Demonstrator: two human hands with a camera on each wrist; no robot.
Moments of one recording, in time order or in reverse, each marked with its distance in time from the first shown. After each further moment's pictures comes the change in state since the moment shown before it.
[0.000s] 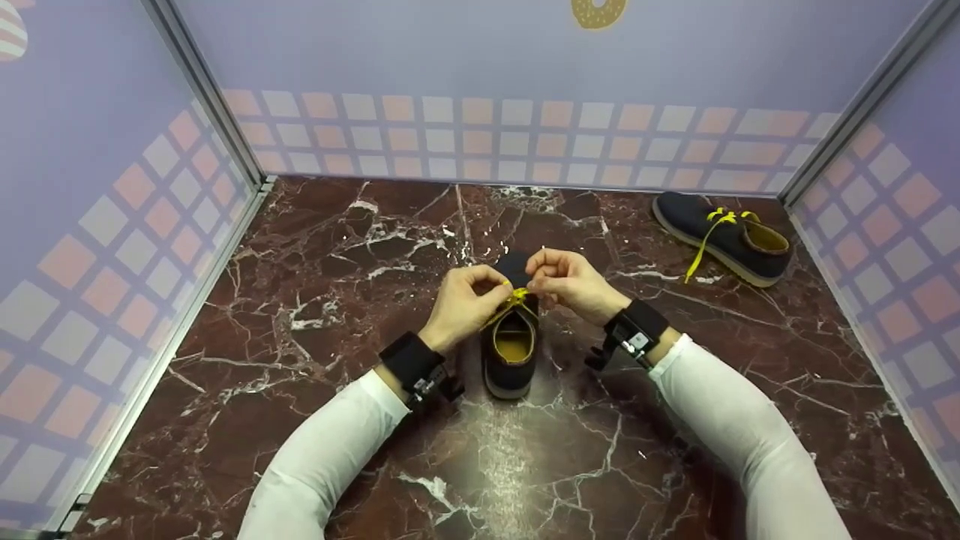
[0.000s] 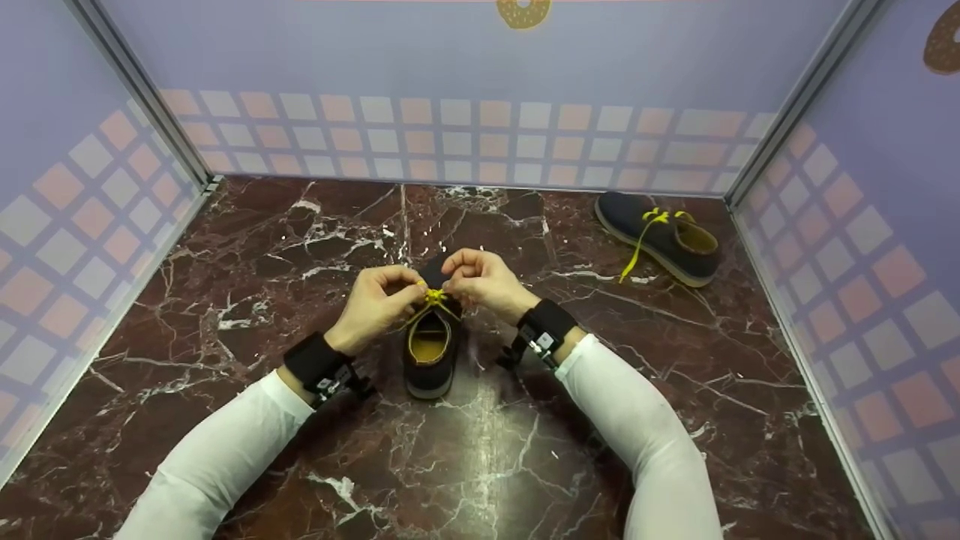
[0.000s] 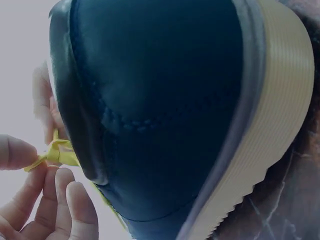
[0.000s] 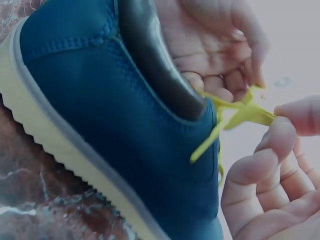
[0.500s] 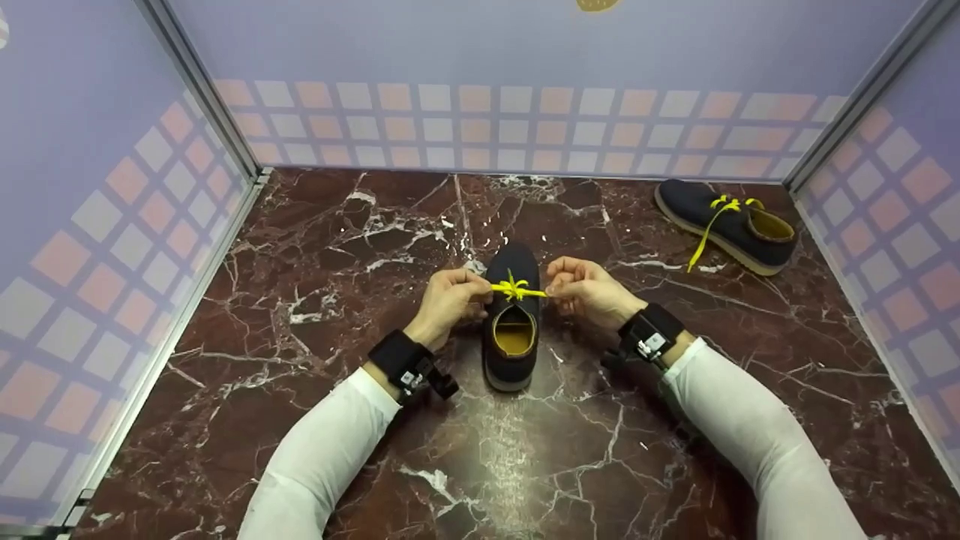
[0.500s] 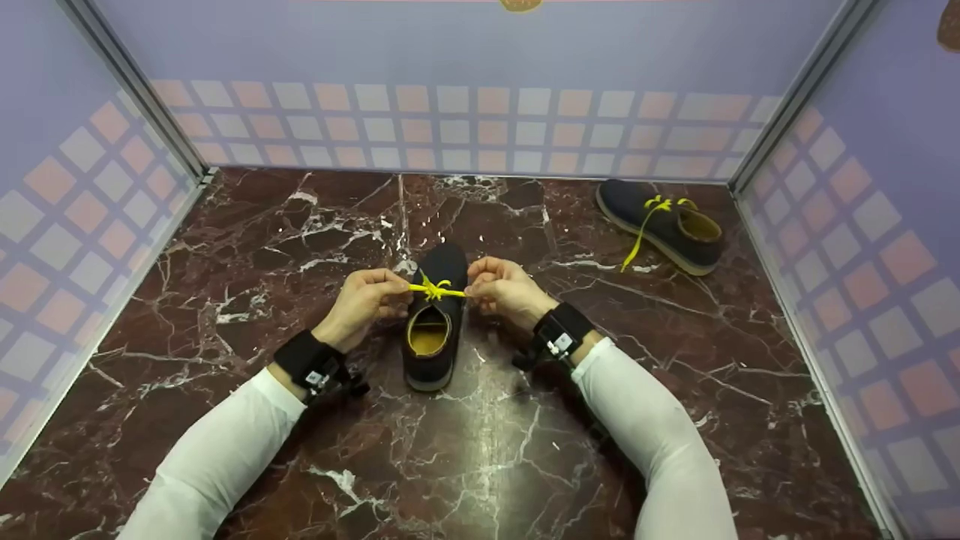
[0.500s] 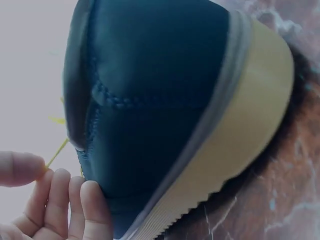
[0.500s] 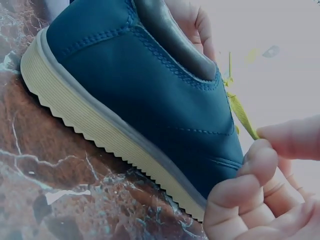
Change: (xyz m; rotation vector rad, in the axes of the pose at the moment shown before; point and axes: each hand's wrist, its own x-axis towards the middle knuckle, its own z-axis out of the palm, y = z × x) left_hand -0.004 -0.023 -0.007 -0.458 0.027 -0.463; right_hand -0.017 0.025 -0.018 0.202 0.105 0.182
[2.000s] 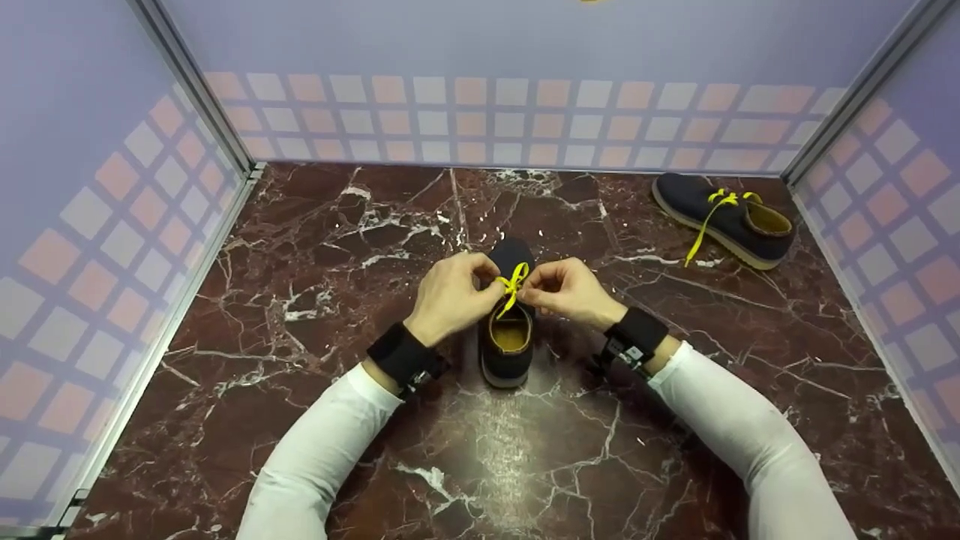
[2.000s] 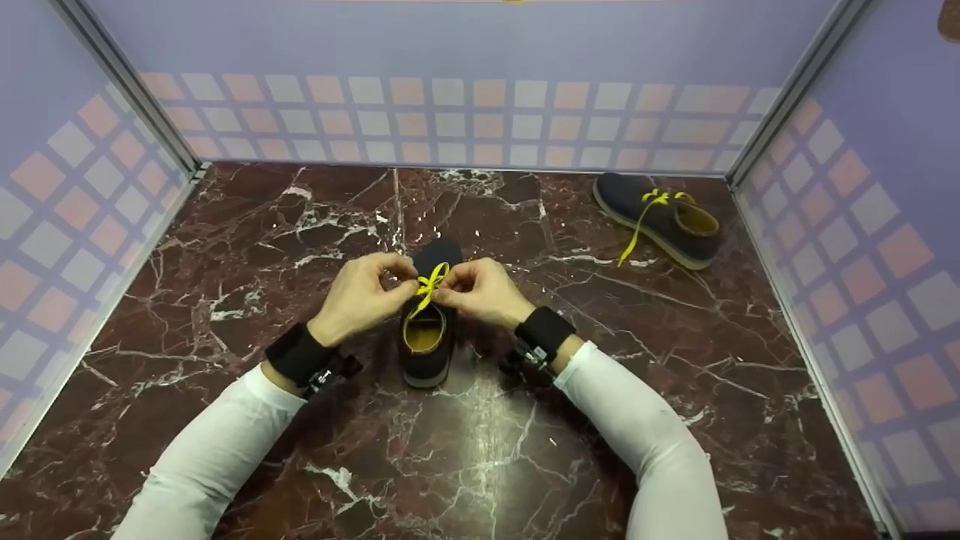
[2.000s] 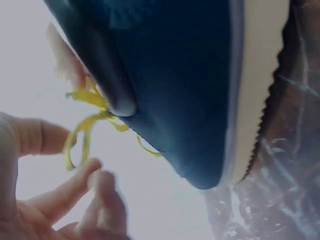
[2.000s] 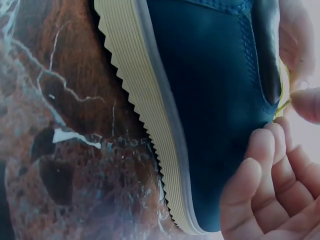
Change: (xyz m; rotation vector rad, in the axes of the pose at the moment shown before) left_hand -0.015 0.033 0.015 0.959 0.050 0.439; right_hand -0.003 -0.003 0.026 -0.615 0.006 -0.269
